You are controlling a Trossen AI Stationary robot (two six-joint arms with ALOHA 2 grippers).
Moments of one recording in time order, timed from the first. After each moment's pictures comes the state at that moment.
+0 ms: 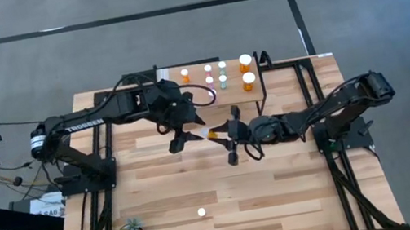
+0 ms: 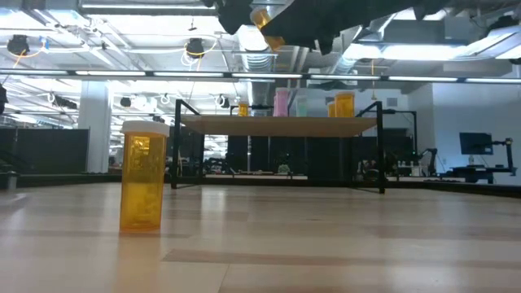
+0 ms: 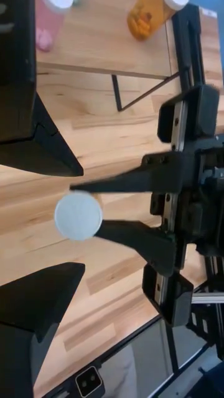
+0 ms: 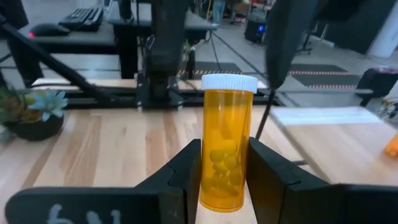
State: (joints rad) left arm 0.17 1.49 1.47 -0.69 0.36 0.25; right arm 0.15 1.48 0.87 0.44 0.39 -0.02
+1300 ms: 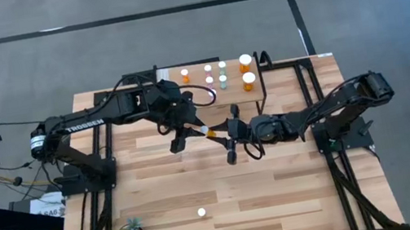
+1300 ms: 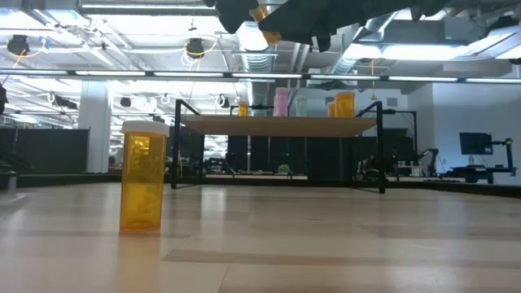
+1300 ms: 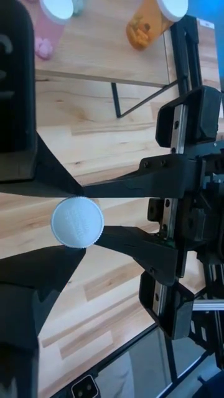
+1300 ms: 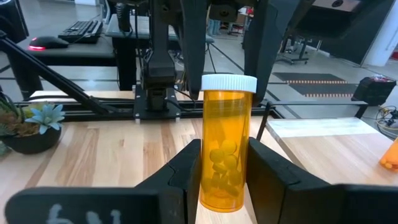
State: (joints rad) left arm 0.17 1.49 1.47 -0.68 0.33 0.24; right arm 0.13 1.49 0.87 0.50 0.39 -0.03
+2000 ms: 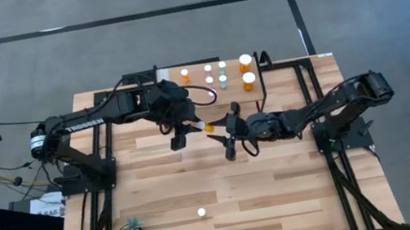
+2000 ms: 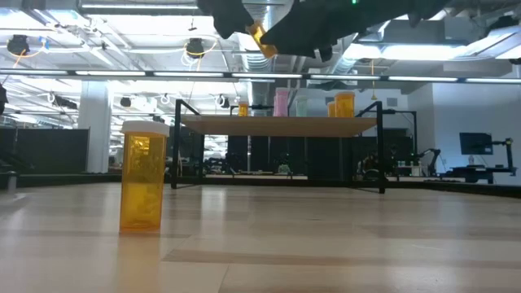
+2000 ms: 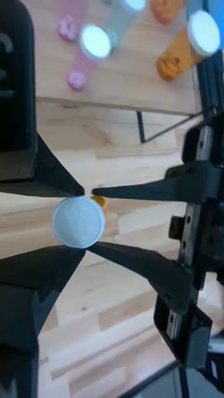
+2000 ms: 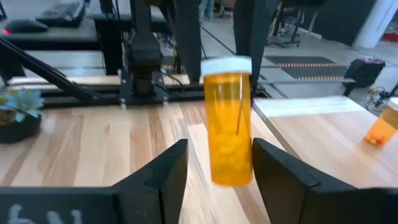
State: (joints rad) left arm 0.18 1.49 1.46 -0.73 0.22 0.24; right arm 0.11 1.49 0.87 0.43 0.40 0.00
